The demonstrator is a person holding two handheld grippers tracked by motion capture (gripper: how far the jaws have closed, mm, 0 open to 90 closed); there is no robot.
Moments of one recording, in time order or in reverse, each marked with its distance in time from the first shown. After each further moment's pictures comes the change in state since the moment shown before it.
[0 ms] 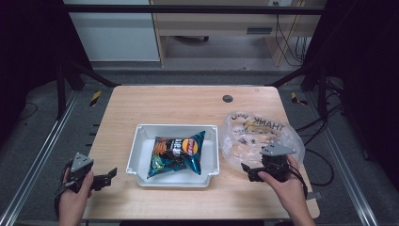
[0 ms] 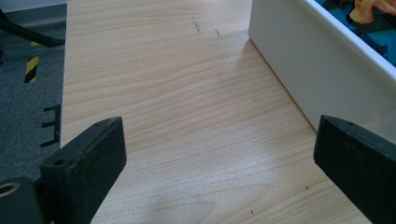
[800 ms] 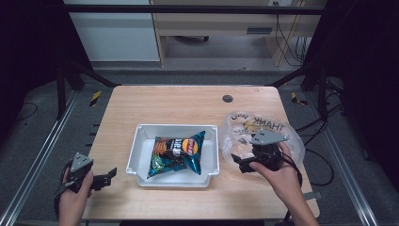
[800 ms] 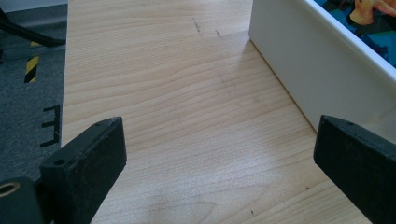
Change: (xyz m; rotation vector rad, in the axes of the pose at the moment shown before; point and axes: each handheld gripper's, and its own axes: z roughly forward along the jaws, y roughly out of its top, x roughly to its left) left arm 0.001 0.000 0.000 -0.002 -0.001 -0.006; right arm 0.016 0.053 -0.007 -0.049 0.047 -0.106
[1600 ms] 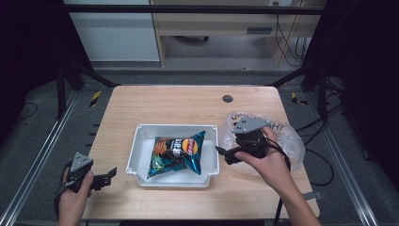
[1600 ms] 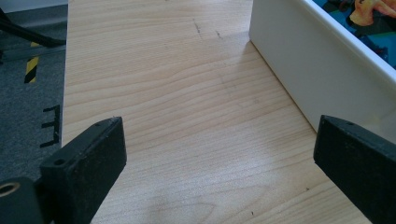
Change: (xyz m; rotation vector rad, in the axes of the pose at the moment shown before) left arm 0.000 0.000 0.000 -0.003 -0.001 -0.002; right arm 0.018 0.059 0.008 -0.023 0.101 -0.114
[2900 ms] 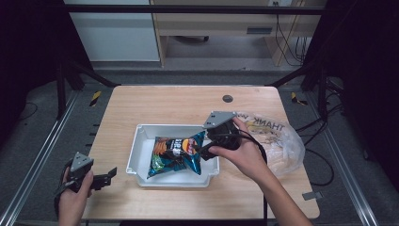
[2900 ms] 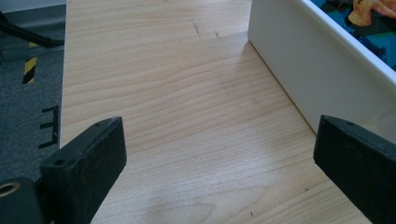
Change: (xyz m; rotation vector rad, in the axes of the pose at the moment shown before) left arm 0.000 0.000 0.000 0.003 -0.005 0.006; right arm 0.025 0.044 0.045 0.022 0.099 -0.104
